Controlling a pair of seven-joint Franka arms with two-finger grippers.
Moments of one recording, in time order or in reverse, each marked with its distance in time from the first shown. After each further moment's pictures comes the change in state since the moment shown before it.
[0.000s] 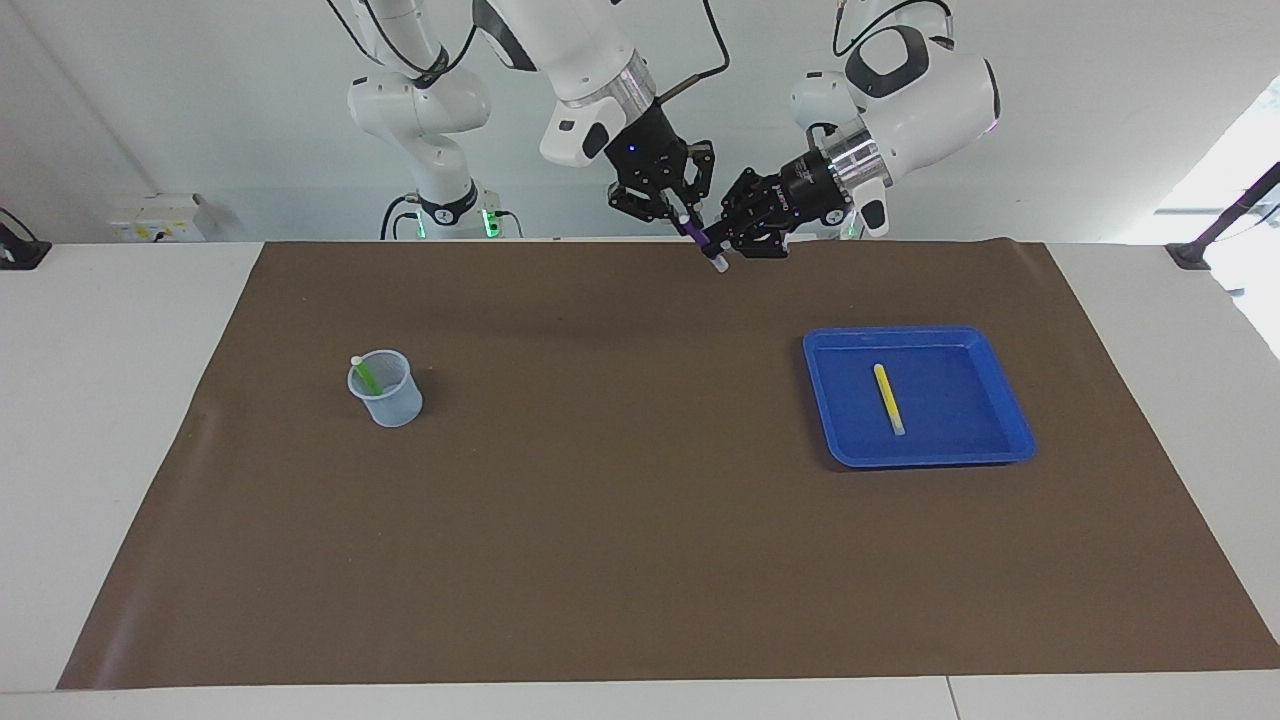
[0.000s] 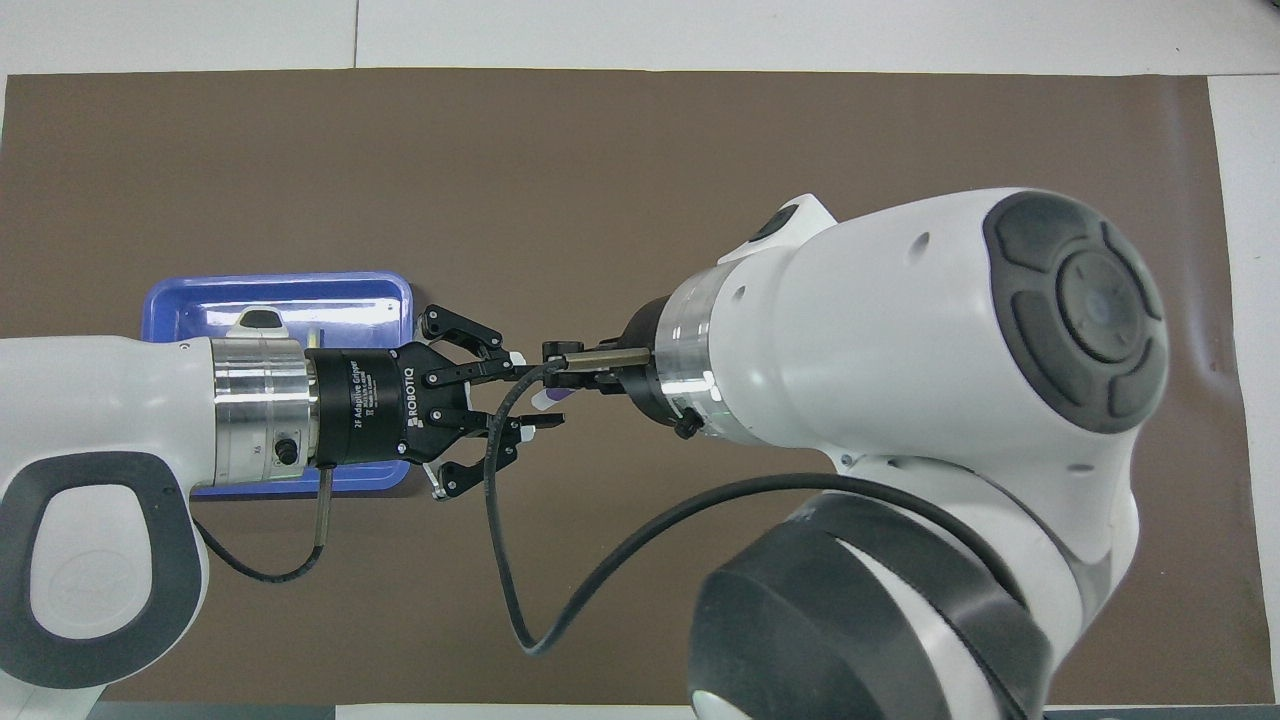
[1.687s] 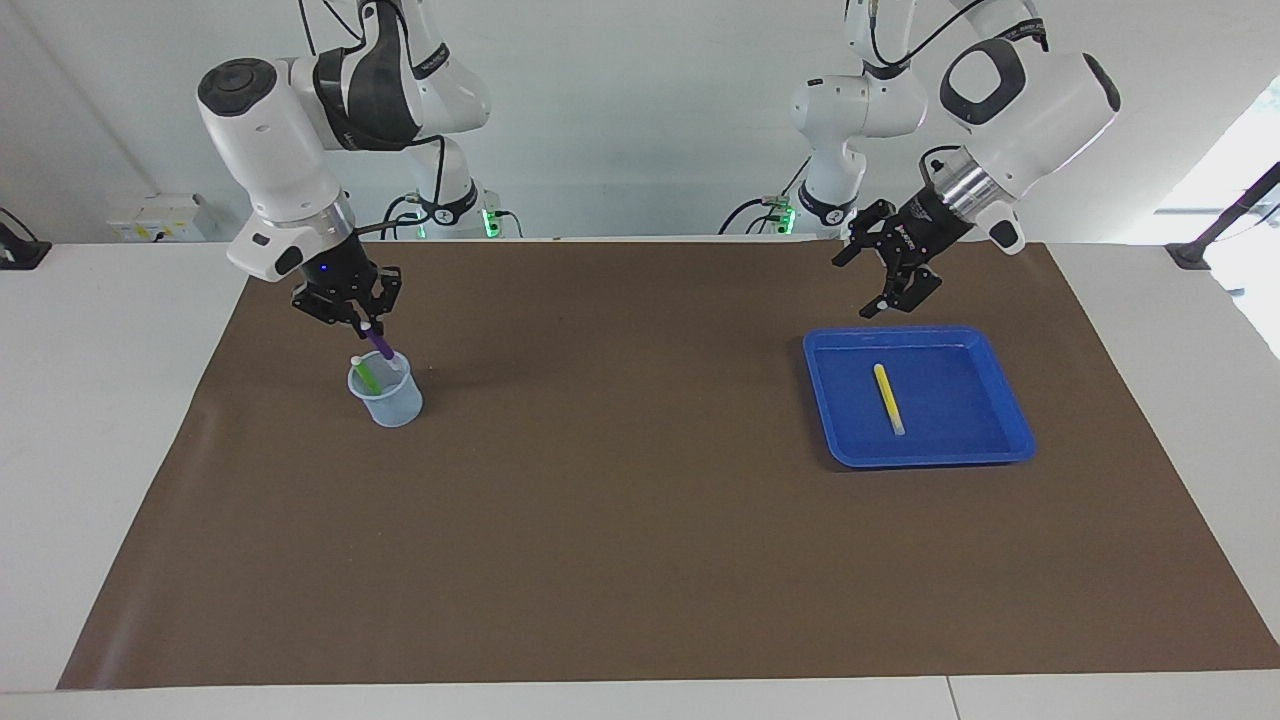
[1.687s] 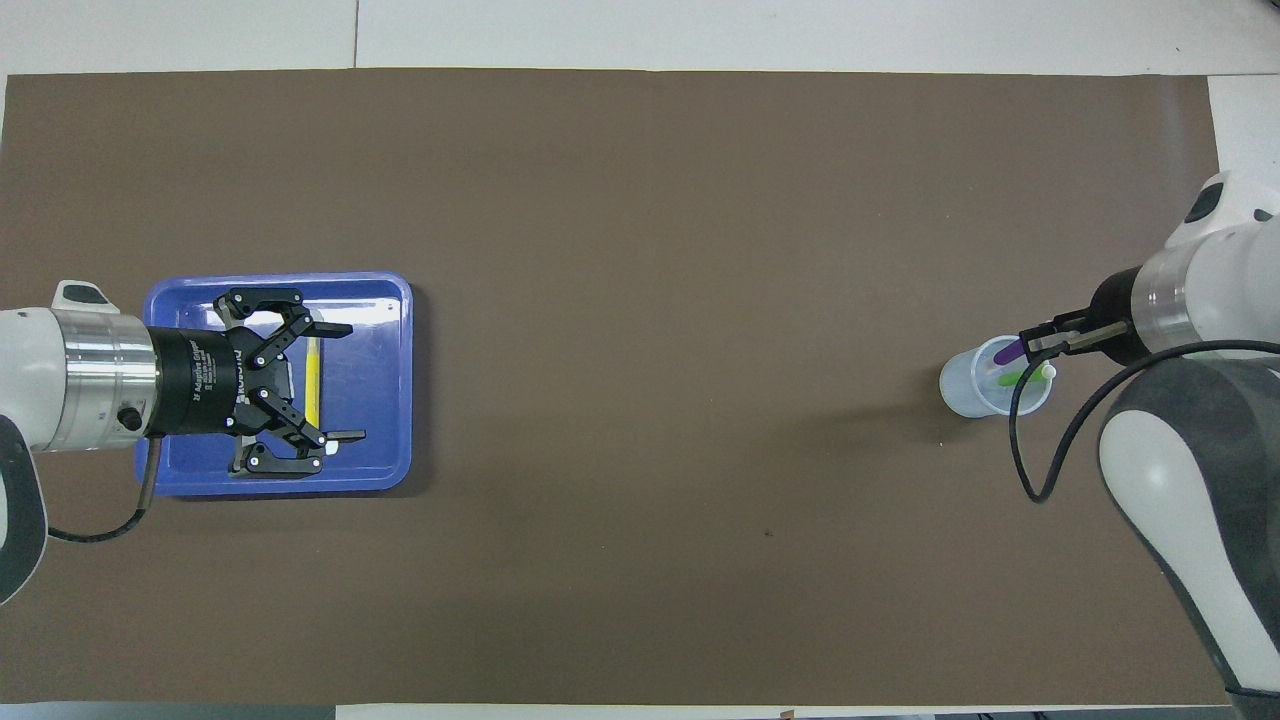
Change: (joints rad) left arm 0.298 -0.001 0.023 -0.002 0.446 -0.143 0.143; right arm -0.012 -0.222 -0.573 -0.526 -0.302 0.082 -0.737
